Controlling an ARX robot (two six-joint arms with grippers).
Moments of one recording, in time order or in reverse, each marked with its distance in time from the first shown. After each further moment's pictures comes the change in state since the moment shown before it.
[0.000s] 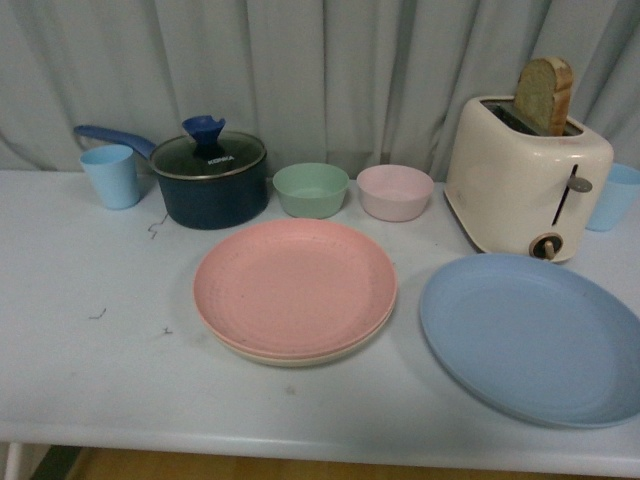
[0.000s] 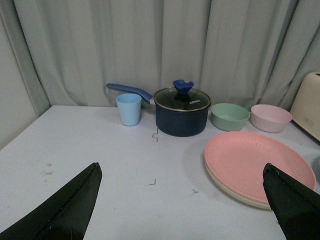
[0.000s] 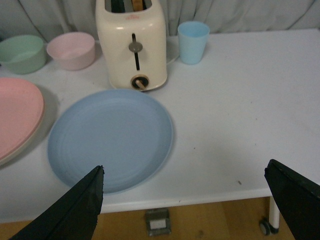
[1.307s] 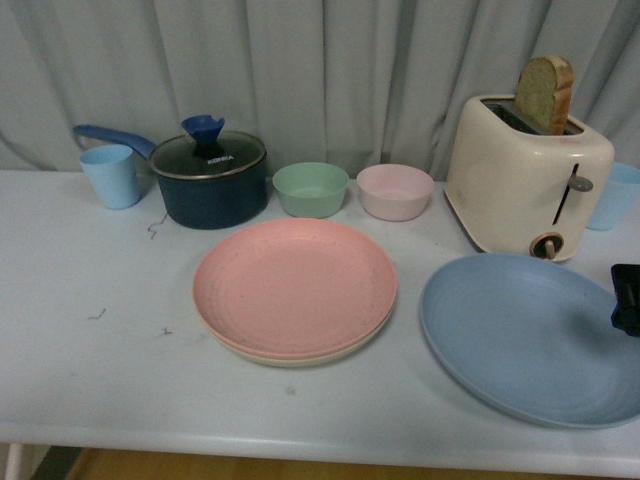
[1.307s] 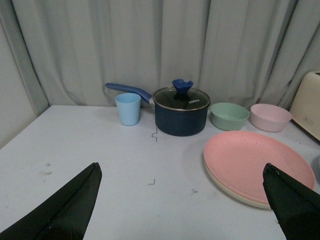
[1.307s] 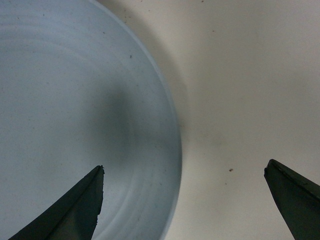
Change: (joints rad) left arm 0.000 0.000 0.000 0.000 0.000 0.000; right arm -0.014 1.337 0.729 0.000 0.018 -0.015
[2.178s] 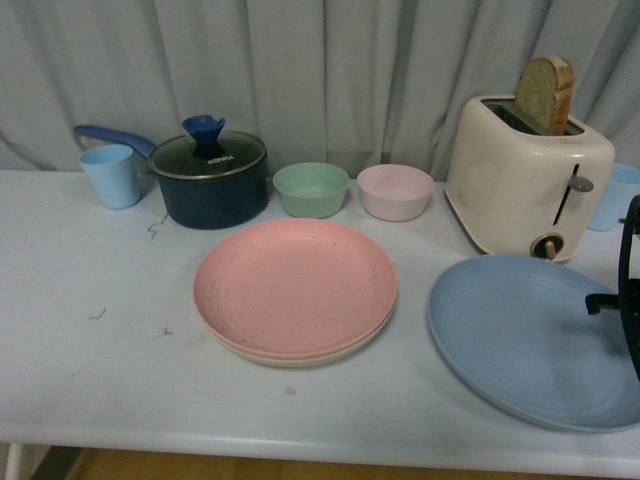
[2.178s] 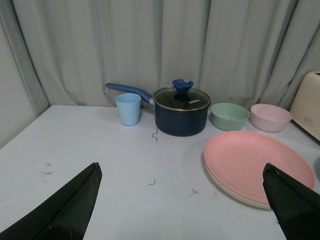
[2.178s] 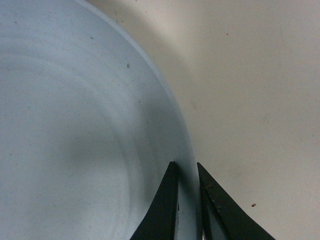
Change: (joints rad) left arm 0.000 0.000 0.000 0.000 0.000 0.000; right arm 0.011 0.138 0.096 0.002 0.024 0.039
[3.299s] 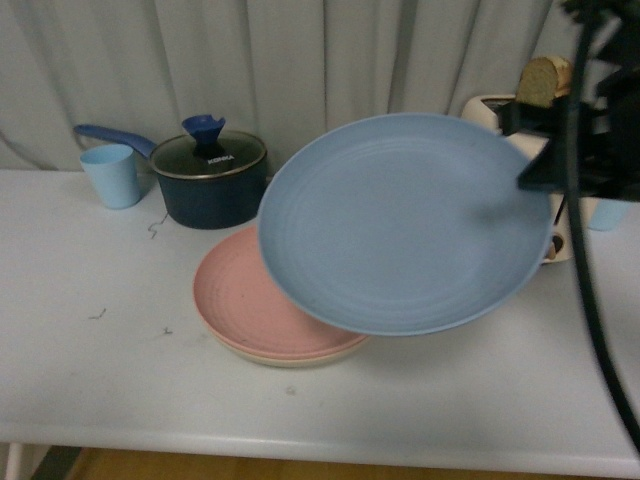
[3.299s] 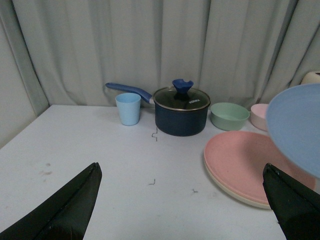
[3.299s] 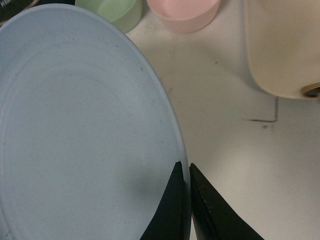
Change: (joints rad) left arm 0.000 0.000 0.000 0.000 0.000 0.000; right arm 0.287 -0.405 -0.052 -0.023 -0.176 0.180
